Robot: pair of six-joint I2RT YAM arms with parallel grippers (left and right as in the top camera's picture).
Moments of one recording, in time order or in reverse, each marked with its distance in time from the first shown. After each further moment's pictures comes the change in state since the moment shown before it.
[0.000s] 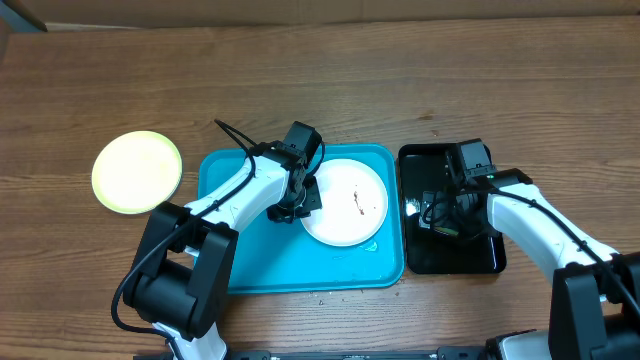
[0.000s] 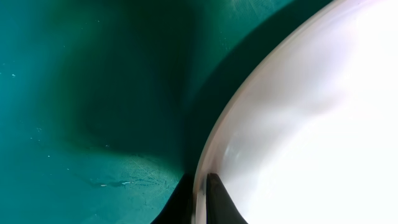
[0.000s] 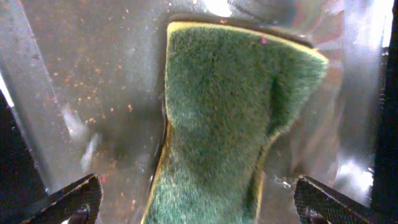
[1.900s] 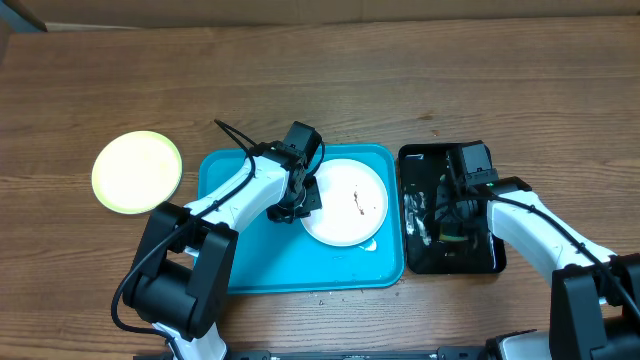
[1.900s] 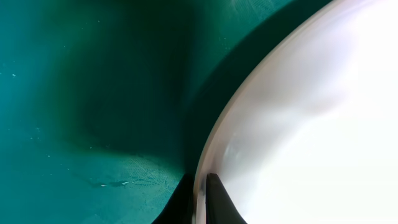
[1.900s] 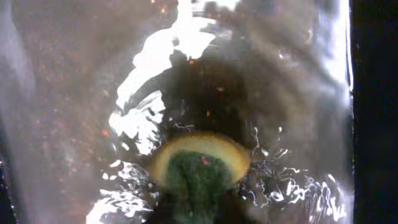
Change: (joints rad) left arm 0.000 -0.001 -0.001 0.004 0.000 0.000; right arm -0.001 -0.005 -0.068 0.206 0.077 -0.032
